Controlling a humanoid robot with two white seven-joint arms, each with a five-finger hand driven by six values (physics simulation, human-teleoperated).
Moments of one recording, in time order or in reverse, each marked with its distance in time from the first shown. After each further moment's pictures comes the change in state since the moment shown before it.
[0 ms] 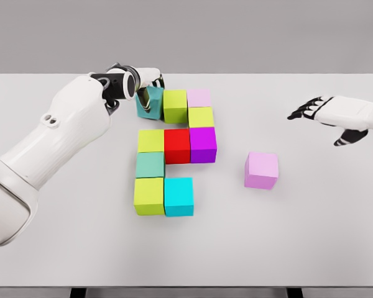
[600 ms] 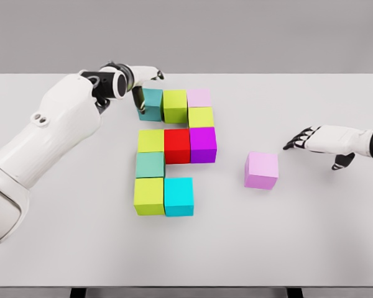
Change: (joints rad) left arm 0.000 0.046 0.003 -0.019 0.012 -0.088 0.000; right arm -0.002 0.034 0.125 0.067 0.120 0.000 -0.001
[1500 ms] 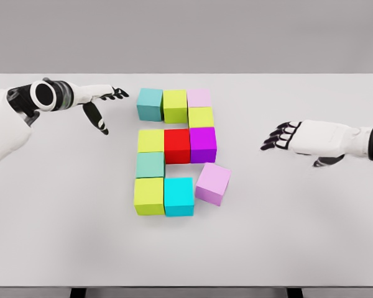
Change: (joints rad) left arm 0.074 0.291 -0.005 -0.053 0.389 -0.190 0.000; right arm 0.060 -0.085 -0.071 -0.293 -0.121 0.001 0.000
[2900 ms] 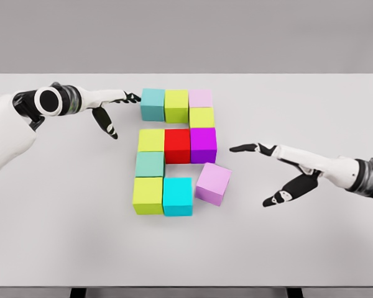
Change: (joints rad) left arm 0.021 -0.009 -0.002 -0.011 0.002 -0.125 0.000; right arm 0.143 0.041 0.165 0.019 -0.982 -0.001 0.000
